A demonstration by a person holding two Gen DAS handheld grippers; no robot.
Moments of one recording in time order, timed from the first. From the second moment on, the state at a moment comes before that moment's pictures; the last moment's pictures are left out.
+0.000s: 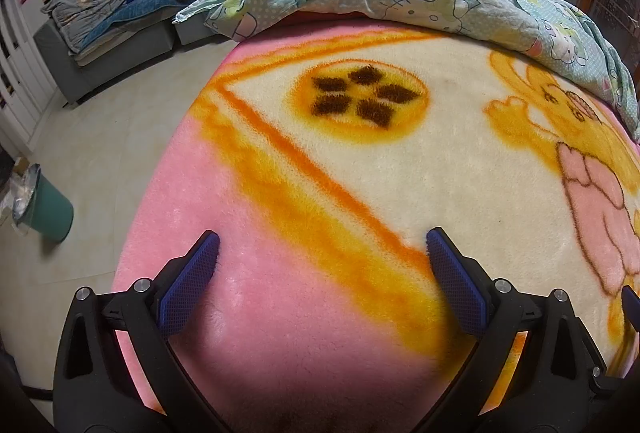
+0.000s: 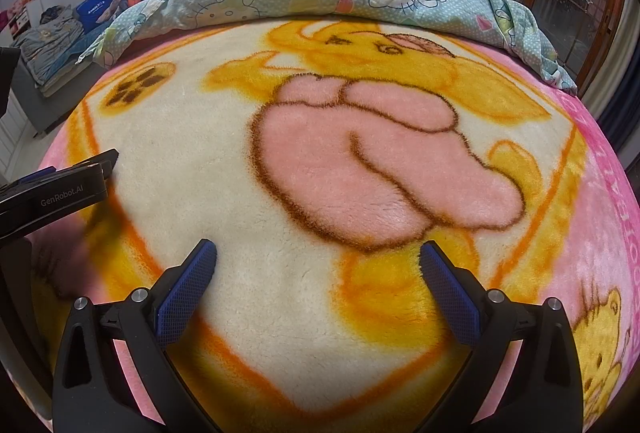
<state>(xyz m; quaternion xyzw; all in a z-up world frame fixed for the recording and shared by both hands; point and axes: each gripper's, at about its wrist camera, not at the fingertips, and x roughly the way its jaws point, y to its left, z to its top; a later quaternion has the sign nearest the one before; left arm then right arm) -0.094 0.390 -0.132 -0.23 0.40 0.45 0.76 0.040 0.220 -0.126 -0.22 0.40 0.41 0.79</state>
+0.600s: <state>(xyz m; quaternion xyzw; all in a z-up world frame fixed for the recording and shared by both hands) -0.095 0.387 -0.132 -0.23 0.40 0.45 0.76 0.040 0.221 -0.126 -0.22 0.40 0.41 0.79</state>
